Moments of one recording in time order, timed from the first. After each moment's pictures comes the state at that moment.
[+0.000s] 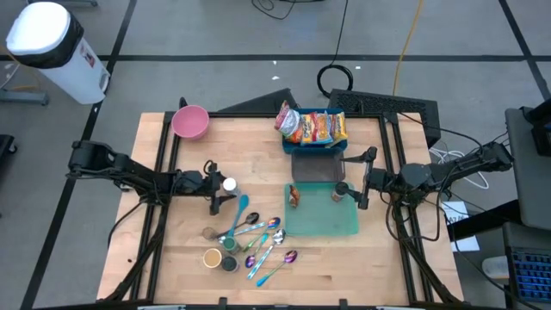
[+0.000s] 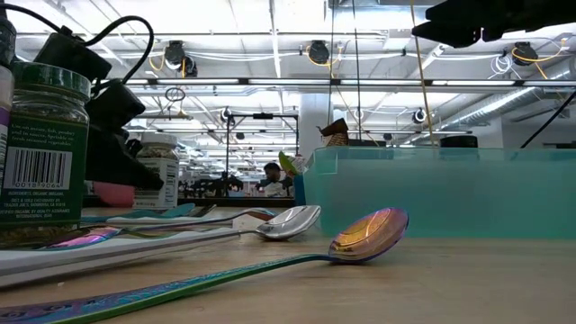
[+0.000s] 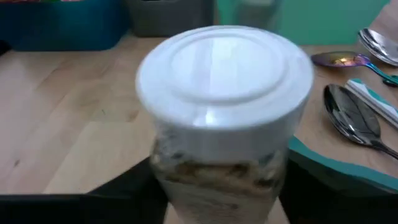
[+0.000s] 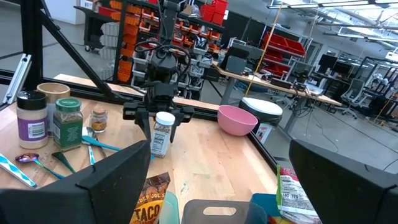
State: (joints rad) left arm 0.01 1.28 0.02 0.83 -0.10 0.02; right arm 0.29 0.57 0.39 0.19 0.50 -0.25
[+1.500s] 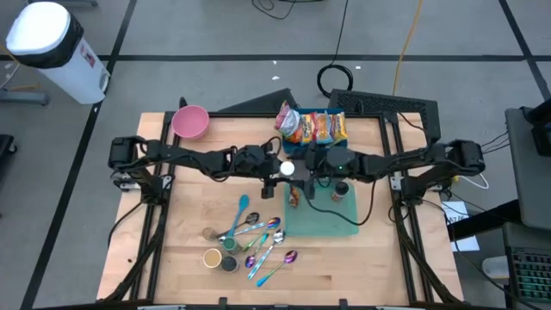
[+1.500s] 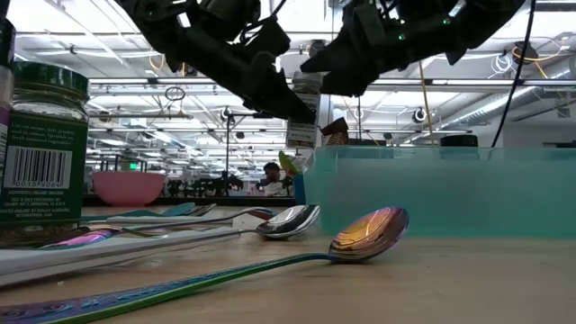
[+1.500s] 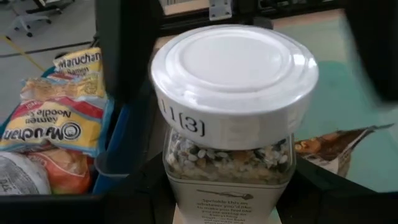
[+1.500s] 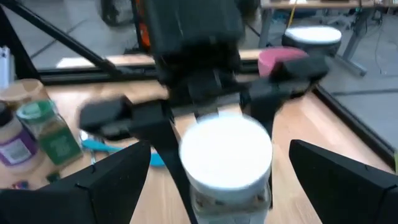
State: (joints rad) left arm 0.11 1.66 0.96 0.24 0.00 0.21; right arm -0.08 1.41 0.74 0.43 0.03 0.02
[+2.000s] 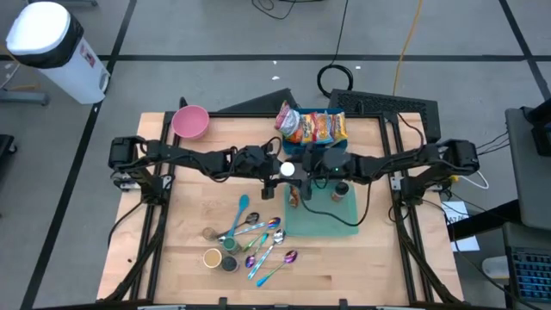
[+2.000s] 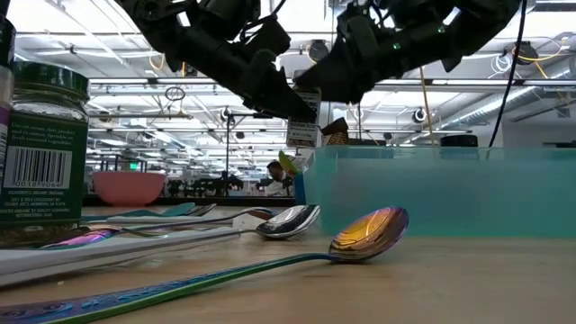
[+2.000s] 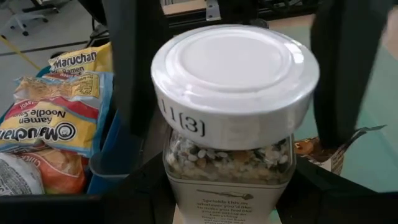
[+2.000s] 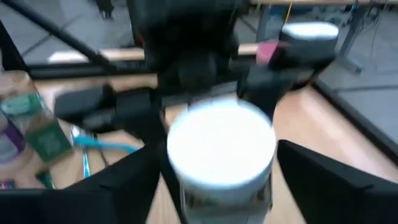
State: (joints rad) left arm 0.11 1.66 0.96 0.24 0.00 0.20; right arm -0.08 1.46 0.74 0.48 0.05 0.02
